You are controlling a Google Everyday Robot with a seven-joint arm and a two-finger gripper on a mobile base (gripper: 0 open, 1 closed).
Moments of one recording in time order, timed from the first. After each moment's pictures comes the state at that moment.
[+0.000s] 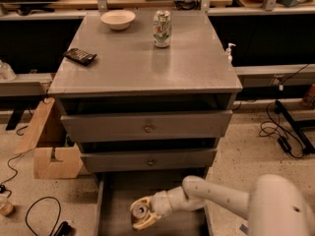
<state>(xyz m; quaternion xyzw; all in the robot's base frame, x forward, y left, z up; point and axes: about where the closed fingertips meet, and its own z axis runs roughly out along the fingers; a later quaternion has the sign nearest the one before) 0.437 0.084 0.314 -0.61 0.50 0.50 0.37</state>
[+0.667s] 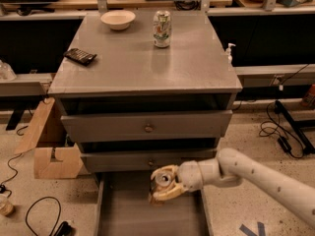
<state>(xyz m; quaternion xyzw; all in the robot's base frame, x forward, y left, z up) 0.464 -0.005 0.527 -0.54 0.53 0.51 0.40</state>
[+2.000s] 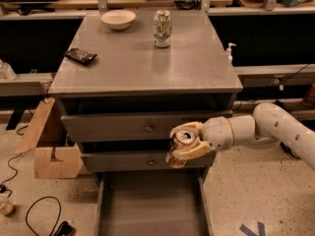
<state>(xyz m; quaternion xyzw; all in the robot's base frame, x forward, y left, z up) 0.504 -0.069 0.723 -0.55 0.53 0.46 0.44</state>
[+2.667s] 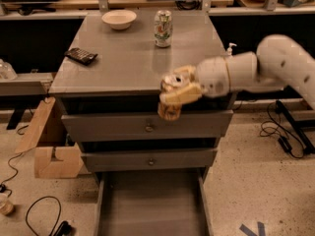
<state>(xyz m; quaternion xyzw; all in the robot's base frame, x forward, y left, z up) 0.565 -0.038 0.867 -0.55 0.58 0.41 0.44</state>
